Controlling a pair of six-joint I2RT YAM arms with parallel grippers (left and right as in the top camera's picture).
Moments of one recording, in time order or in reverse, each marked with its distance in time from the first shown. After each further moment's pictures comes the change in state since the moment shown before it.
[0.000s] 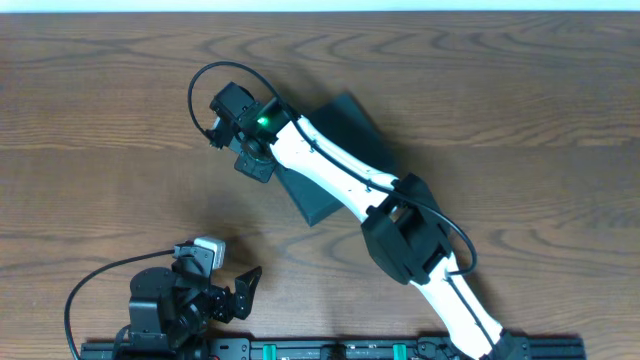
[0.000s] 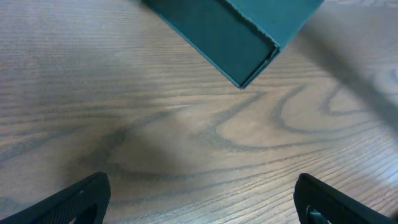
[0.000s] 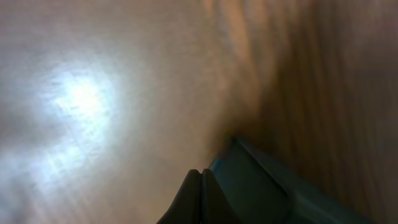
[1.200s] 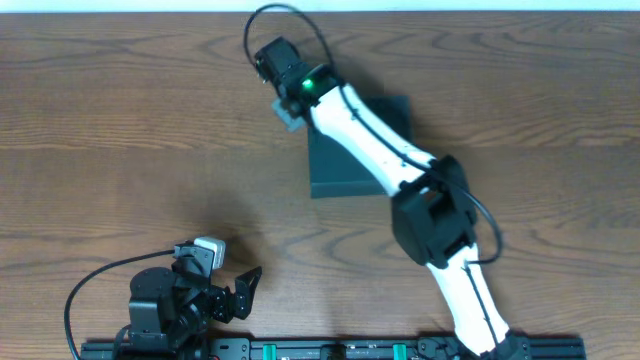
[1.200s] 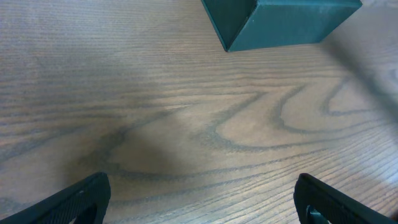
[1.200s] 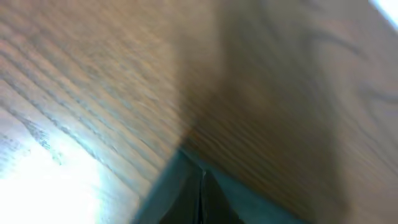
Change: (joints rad) left arm 0.000 0.000 0.000 0.000 0.000 0.000; right arm -0.191 -0.079 0.000 0.098 0.226 0.245
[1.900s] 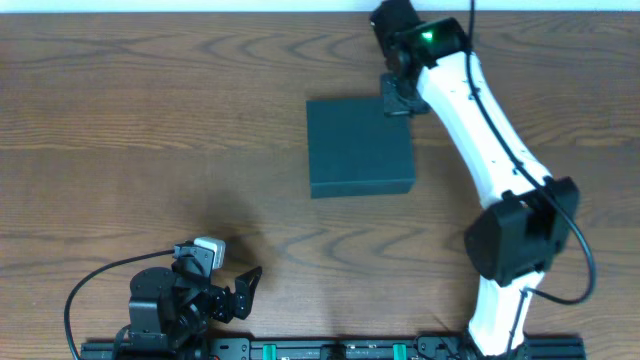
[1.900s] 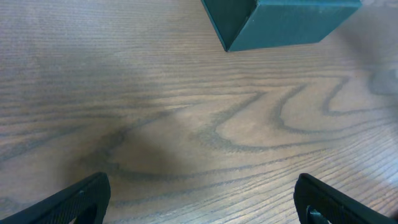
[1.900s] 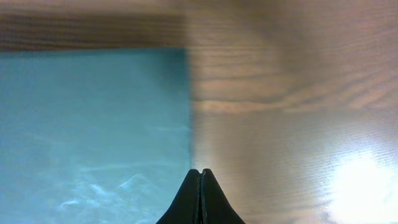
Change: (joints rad) left arm 0.000 0.000 0.000 0.000 0.000 0.000; right arm -0.291 -0.285 -0.150 -0.430 0.020 0.386
